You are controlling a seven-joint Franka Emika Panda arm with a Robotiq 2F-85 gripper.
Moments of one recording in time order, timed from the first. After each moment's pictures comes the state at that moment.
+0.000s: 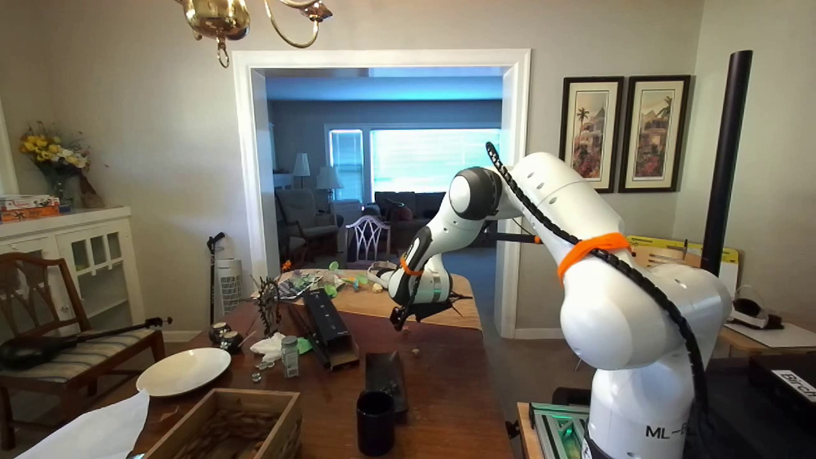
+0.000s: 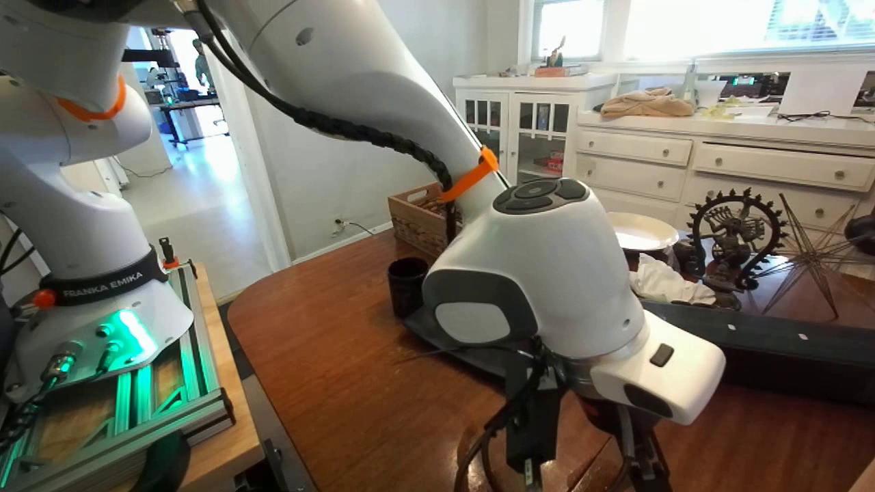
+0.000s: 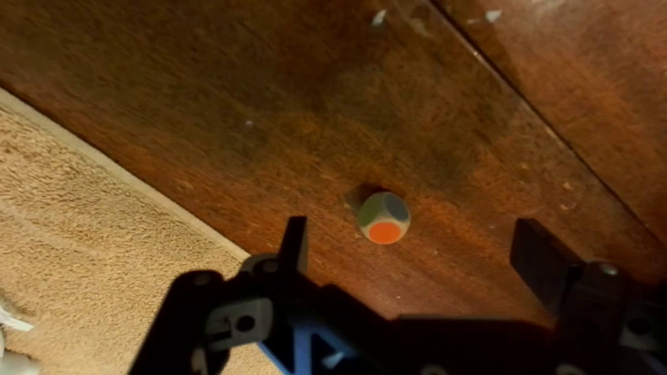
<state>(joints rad) -0.97 0.87 0.01 -1.71 0.13 3.02 -0.32</state>
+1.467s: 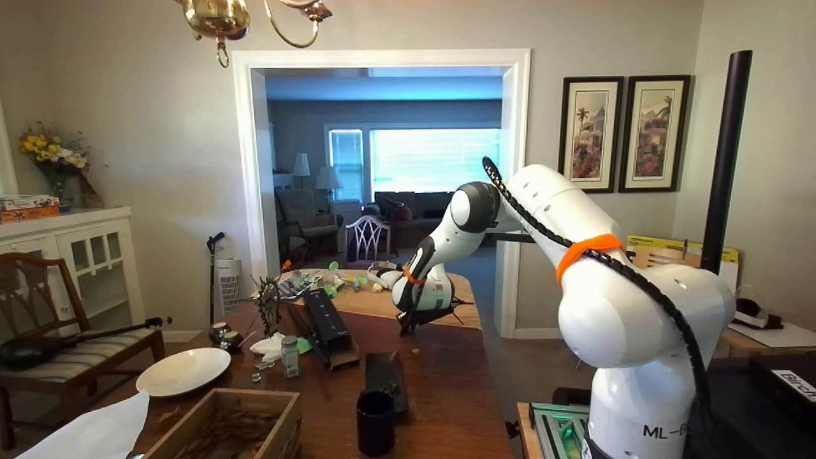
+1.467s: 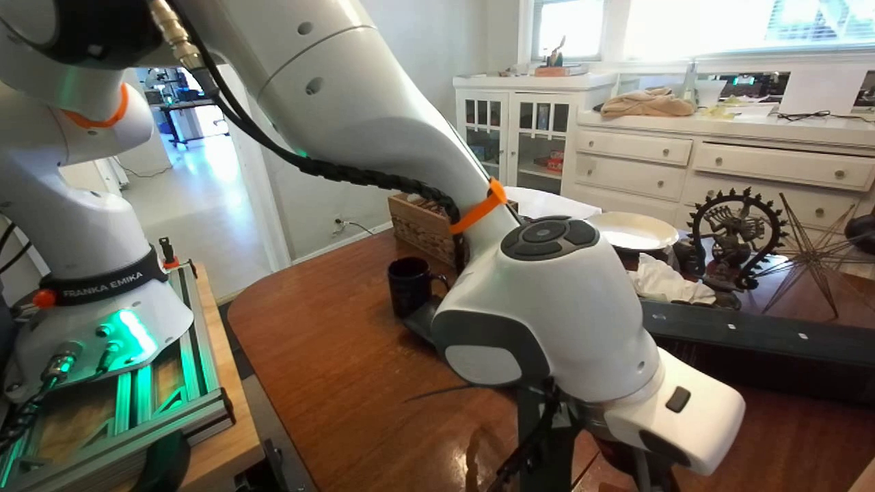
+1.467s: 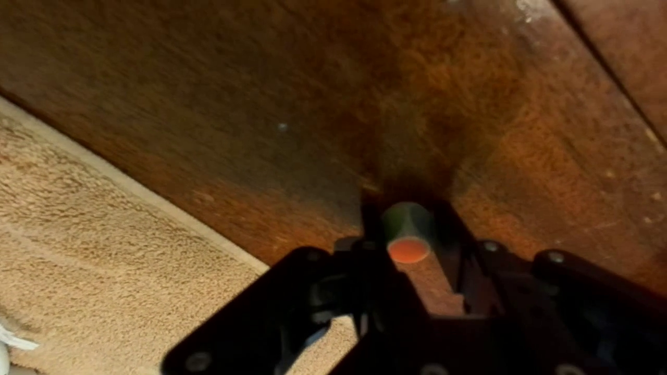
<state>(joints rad) -1.01 0.96 0.04 -1.62 0.09 3.04 -0.30</state>
